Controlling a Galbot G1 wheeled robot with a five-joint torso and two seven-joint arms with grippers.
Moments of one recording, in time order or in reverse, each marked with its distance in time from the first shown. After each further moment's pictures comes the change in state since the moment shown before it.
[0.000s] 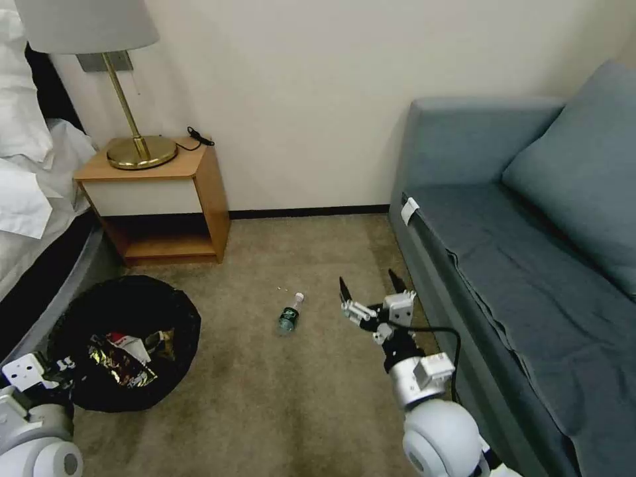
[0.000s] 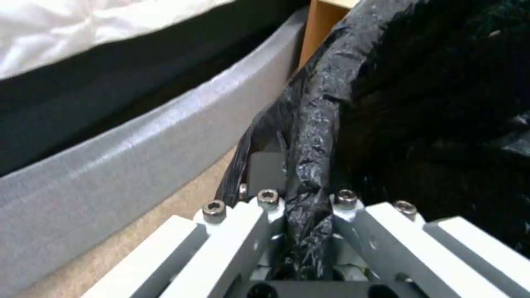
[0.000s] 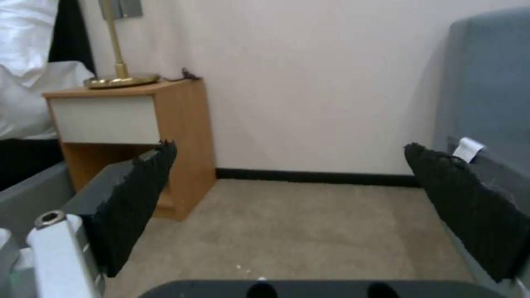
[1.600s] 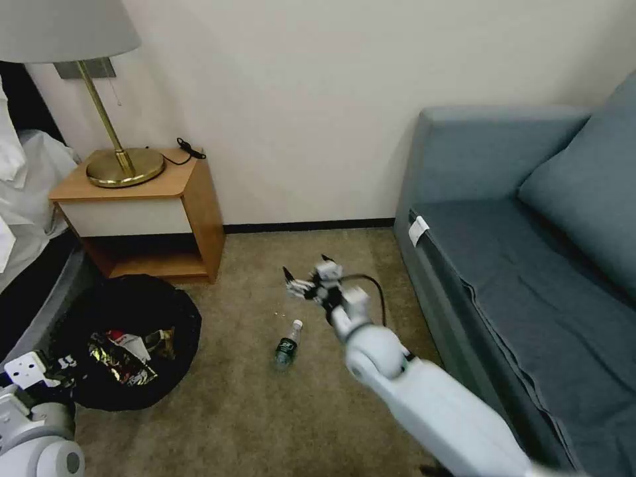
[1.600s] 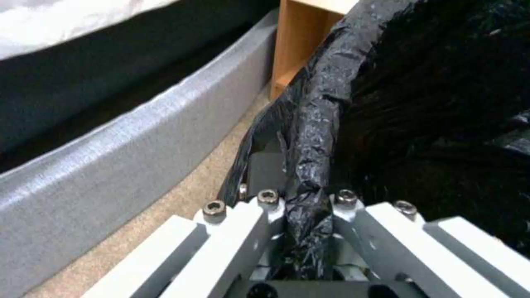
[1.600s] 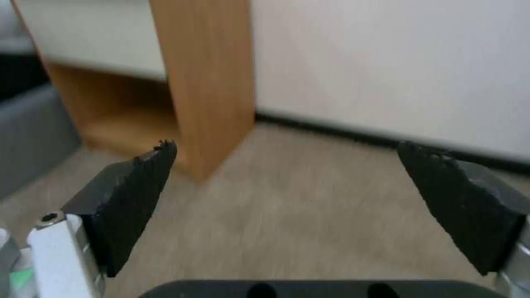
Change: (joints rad) left arm -0.010 0.004 0.019 0.041 0.021 -0.017 0.013; right arm 0.780 0.075 -0.488 -0.577 0.416 -0.221 0.097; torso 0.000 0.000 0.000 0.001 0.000
